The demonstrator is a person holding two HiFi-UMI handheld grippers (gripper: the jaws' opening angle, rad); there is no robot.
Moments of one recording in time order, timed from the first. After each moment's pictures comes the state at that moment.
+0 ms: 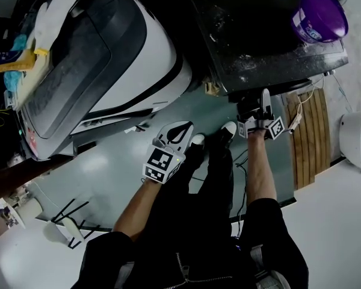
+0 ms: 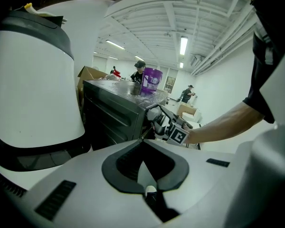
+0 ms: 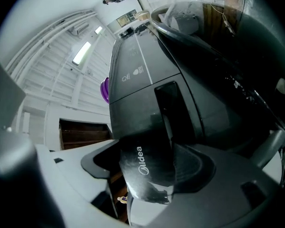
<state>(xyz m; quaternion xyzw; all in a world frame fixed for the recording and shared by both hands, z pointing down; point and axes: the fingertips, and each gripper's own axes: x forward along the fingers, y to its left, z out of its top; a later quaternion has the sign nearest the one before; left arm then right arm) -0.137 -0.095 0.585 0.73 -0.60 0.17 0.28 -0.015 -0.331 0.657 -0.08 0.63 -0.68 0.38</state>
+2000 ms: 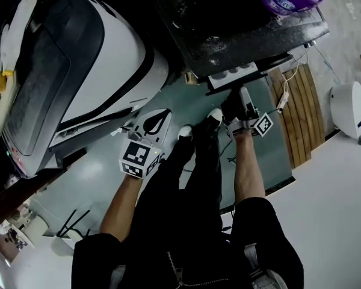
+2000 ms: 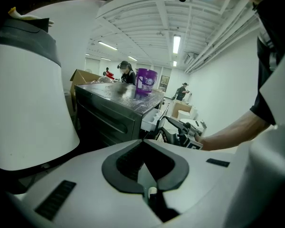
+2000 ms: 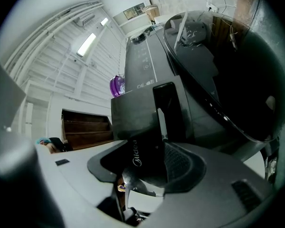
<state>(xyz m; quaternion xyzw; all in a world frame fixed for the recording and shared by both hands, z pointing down) -0.135 -0.118 0.573 0.76 -0.57 0.18 0.25 0.024 -0.289 0.658 -0.08 0.67 -0.65 0.35</state>
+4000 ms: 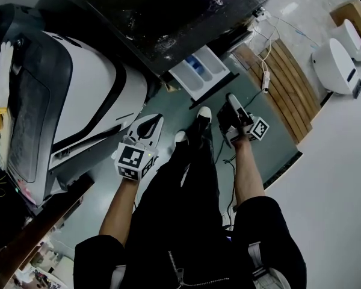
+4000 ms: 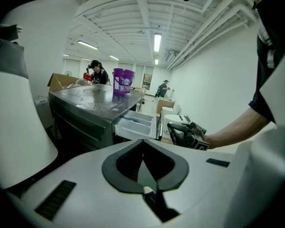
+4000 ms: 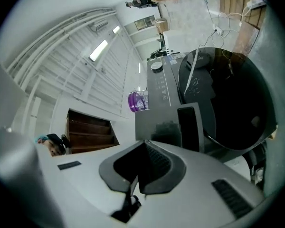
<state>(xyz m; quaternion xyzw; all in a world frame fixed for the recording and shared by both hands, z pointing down) -0.071 -0.117 0.560 0.82 -0.49 0.20 0.22 0.136 -0.229 0.641 -0.14 0.68 -0.62 0.37</state>
